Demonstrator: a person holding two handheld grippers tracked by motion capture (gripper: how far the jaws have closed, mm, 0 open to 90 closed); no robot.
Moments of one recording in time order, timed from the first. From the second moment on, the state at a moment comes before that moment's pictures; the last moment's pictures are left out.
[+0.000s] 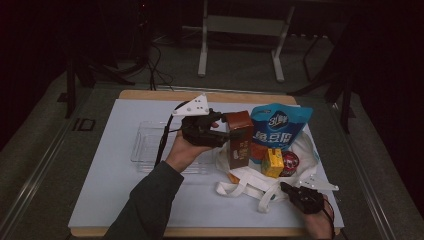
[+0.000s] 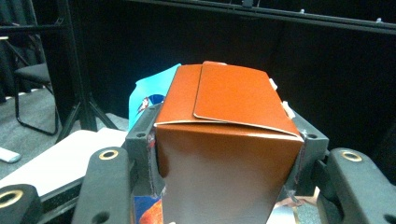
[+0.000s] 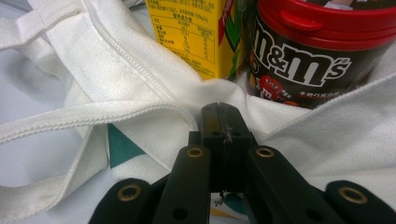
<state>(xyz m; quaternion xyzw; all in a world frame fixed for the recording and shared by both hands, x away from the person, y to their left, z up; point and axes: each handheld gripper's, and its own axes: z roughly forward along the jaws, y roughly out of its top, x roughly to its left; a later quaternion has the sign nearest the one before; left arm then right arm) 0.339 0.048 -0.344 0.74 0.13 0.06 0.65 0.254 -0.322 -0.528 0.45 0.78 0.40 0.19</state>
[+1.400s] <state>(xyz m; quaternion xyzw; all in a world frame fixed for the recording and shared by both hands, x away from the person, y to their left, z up) 0.347 0.112 -0.343 0.73 0.18 0.09 0.65 0.254 -0.322 -0.528 0.45 0.78 0.40 0.19</state>
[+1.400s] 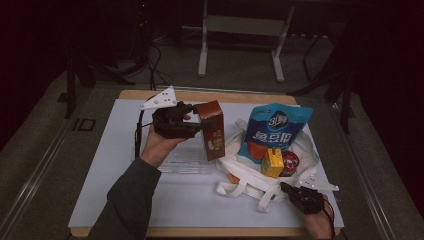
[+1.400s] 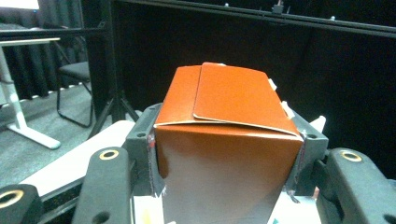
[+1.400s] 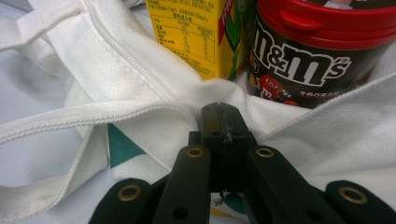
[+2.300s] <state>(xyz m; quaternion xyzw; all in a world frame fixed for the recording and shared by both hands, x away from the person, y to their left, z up) 0.359 0.164 -0.352 0.73 0.22 0.13 0.63 0.253 -0.322 -0.528 0.45 0.78 0.40 0.19</state>
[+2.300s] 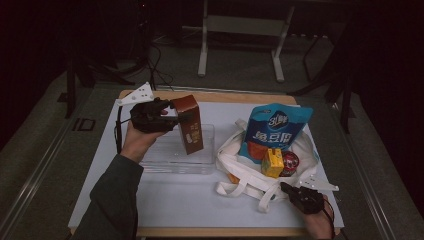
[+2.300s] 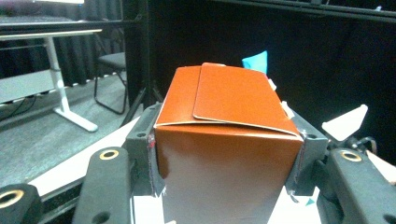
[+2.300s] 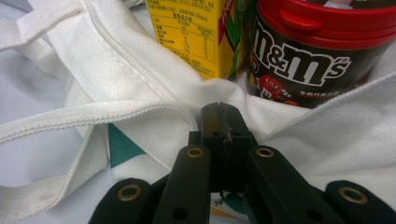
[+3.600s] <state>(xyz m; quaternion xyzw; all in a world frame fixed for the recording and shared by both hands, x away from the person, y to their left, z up) 0.361 0.231 -0.378 0.79 0.25 0.14 0.54 0.253 -0.322 -0.528 0.45 0.78 0.40 0.19</state>
